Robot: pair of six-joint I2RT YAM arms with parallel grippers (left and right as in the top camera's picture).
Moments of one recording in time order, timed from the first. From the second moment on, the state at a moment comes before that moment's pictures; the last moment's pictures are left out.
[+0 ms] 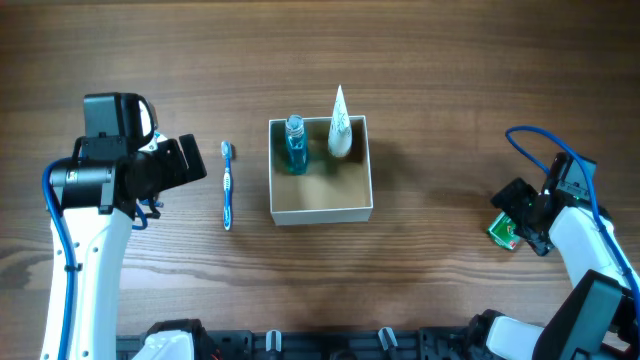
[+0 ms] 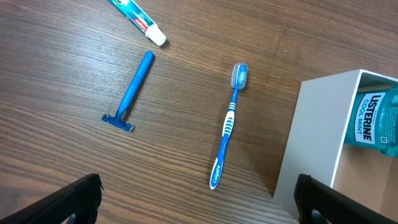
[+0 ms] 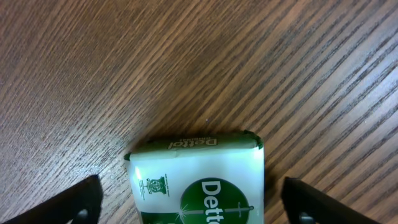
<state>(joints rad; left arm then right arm) 0.05 1.24 1.19 -1.07 -0.01 -0.24 -0.43 1.44 0.64 -0.49 0.03 0.46</state>
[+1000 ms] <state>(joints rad) 0.05 1.24 1.19 -1.08 -0.01 -0.24 -0.43 1.48 0.65 -0.49 0.06 0.44</state>
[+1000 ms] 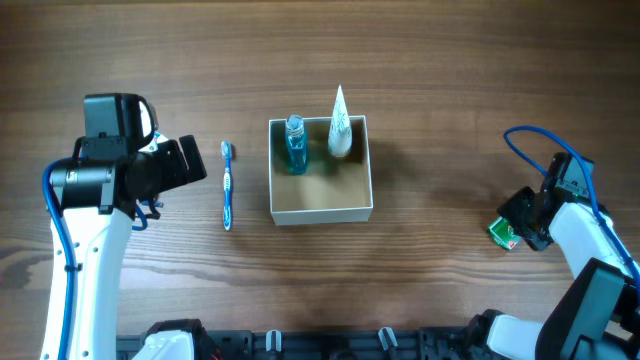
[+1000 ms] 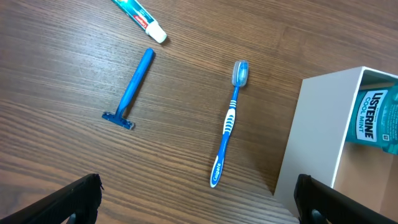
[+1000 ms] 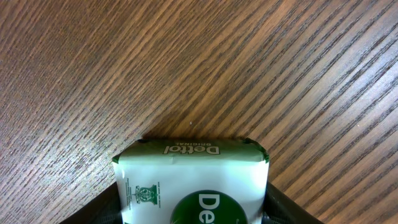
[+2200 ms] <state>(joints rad) 0.05 1.24 1.19 -1.08 -0.01 -0.24 0.65 1.34 1.30 -0.86 -0.09 -0.57</state>
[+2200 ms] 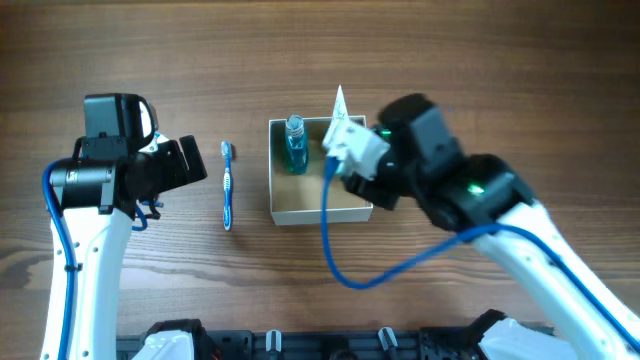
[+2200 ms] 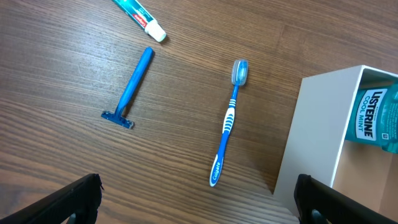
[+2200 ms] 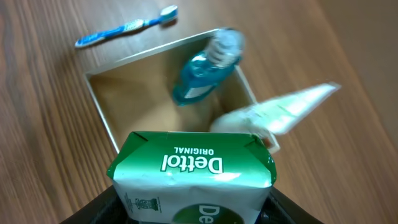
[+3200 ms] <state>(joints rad) 0.05 1.24 1.19 -1.08 -0.01 -0.24 0.69 1.61 1.30 -0.78 -0.11 -0.54</state>
